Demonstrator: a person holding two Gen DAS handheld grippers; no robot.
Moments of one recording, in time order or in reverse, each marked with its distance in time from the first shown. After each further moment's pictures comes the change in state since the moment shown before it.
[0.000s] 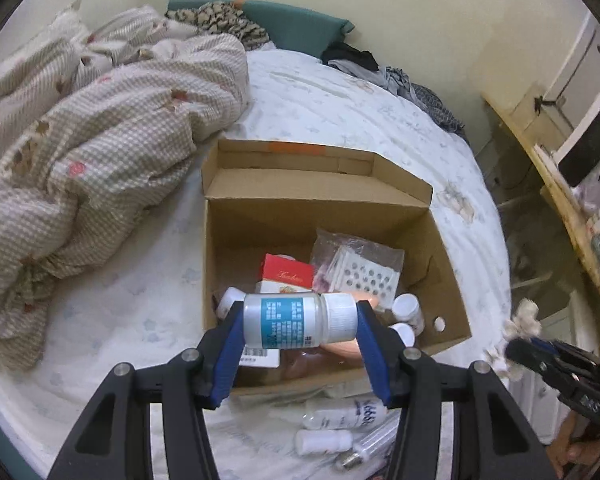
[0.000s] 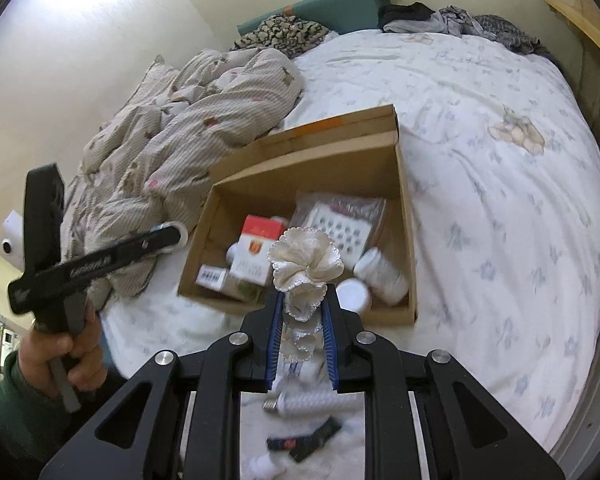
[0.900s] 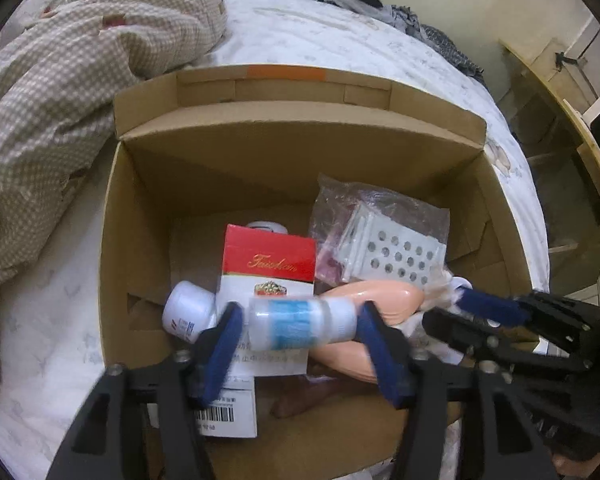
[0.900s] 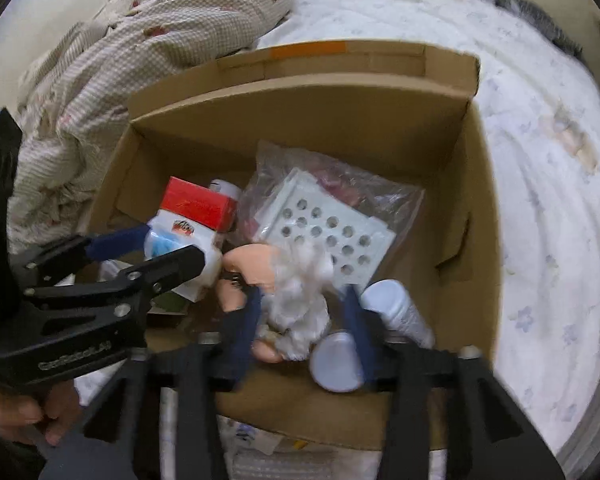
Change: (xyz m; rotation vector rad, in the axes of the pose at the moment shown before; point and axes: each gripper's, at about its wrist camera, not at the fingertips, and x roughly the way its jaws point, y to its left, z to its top) left arm 0.113 0.001 -0.002 0.031 0.169 0.036; right arm 0.132 0.005 0.024 -0.124 0.207 -0.192
